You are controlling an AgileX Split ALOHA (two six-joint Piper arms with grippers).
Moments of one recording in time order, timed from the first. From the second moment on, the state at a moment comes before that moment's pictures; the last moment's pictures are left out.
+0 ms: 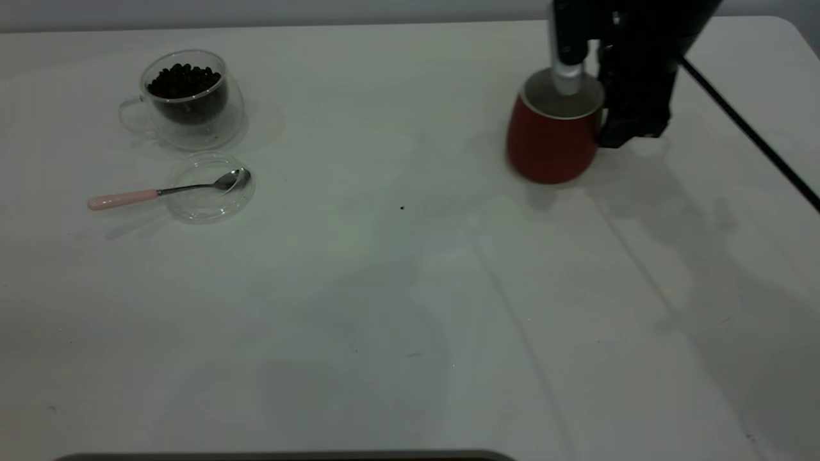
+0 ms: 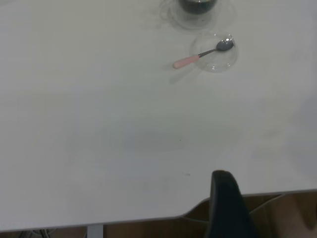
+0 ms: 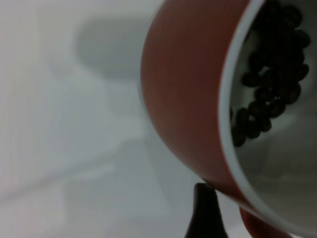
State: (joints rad) left arm -0.03 -0.02 -0.49 -0.04 1.13 0.03; right arm 0.26 2.38 -1.51 0.10 0.42 -1.36
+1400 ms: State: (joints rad) left arm -0.03 -0.02 -0.49 -0.04 1.13 0.03; right arm 0.41 1.86 -1.51 0.21 0.94 -0.53
